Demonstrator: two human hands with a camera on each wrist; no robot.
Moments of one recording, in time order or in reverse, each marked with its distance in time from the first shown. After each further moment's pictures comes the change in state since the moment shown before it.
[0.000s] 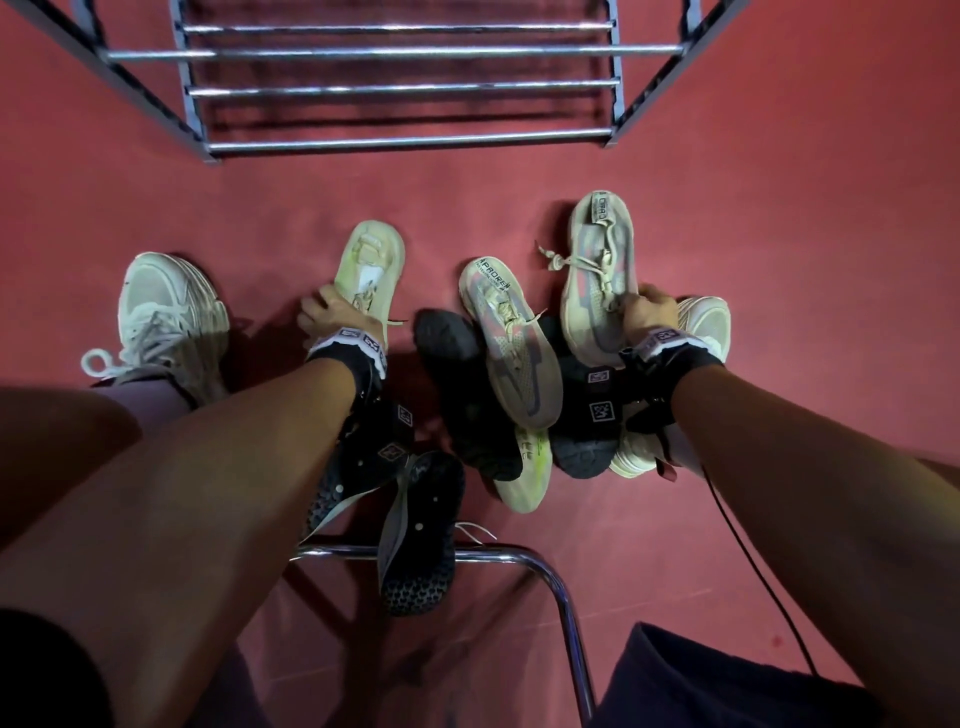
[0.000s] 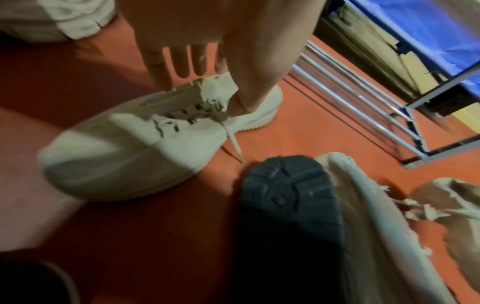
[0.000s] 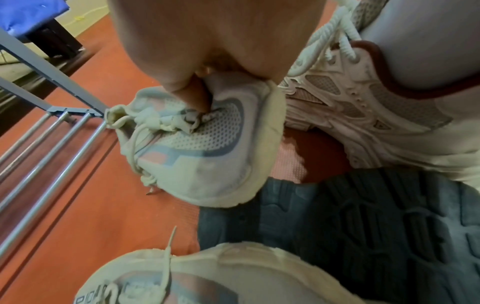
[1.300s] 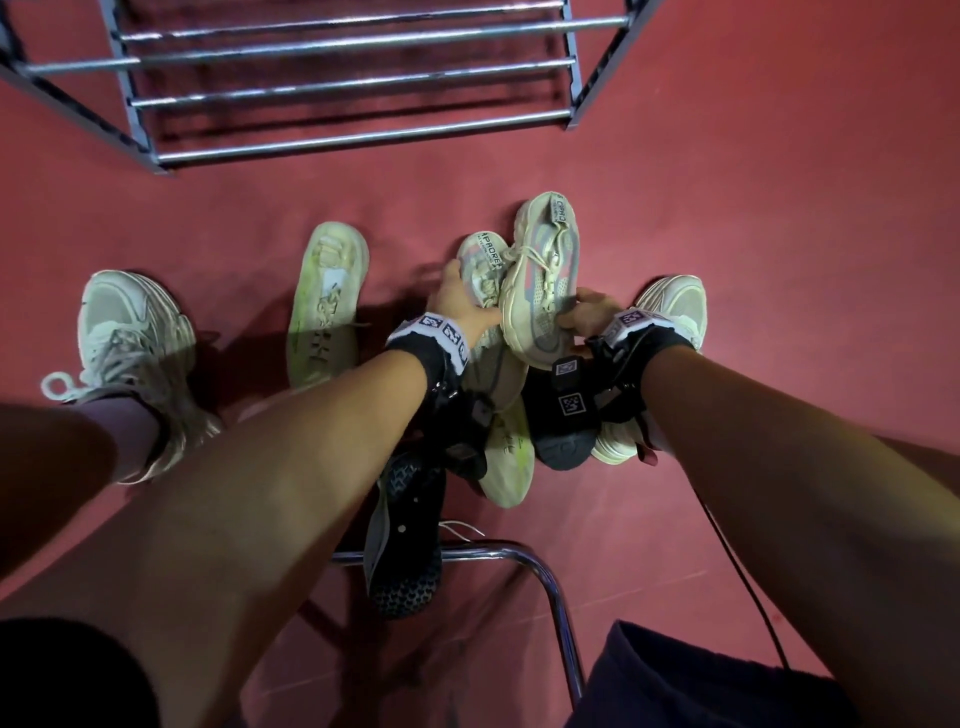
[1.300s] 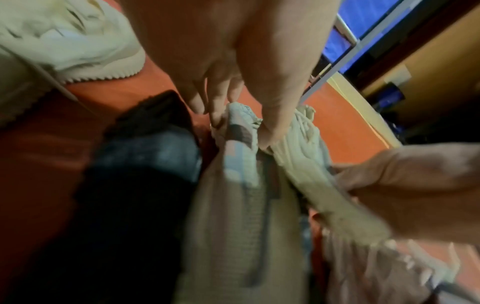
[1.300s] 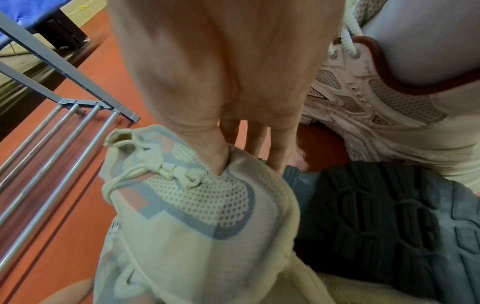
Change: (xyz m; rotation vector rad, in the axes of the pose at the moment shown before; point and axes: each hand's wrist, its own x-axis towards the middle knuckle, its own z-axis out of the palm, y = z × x) left_hand -0.083 0.104 0.039 -0.345 -0.501 0.300; right_hand 0.023 0.017 0.012 -0.342 -0.467 -0.011
